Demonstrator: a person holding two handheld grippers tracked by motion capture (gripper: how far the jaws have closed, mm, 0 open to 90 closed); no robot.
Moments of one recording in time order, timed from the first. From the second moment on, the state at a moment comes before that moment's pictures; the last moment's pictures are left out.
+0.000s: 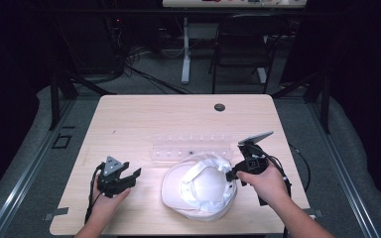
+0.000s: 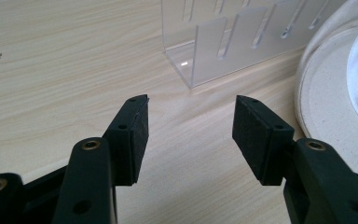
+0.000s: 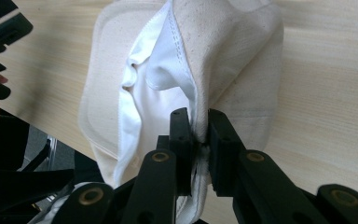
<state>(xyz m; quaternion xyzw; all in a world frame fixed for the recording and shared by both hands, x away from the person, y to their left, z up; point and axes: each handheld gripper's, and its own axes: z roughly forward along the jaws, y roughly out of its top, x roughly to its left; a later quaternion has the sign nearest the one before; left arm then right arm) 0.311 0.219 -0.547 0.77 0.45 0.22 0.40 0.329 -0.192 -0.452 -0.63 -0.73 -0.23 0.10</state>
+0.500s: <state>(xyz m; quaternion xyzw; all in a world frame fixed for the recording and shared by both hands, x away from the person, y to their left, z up) 0.311 0.219 -0.547 0.76 0.46 0.22 0.40 0.339 -0.188 -0.402 -0.63 -0.73 -0.24 0.11</state>
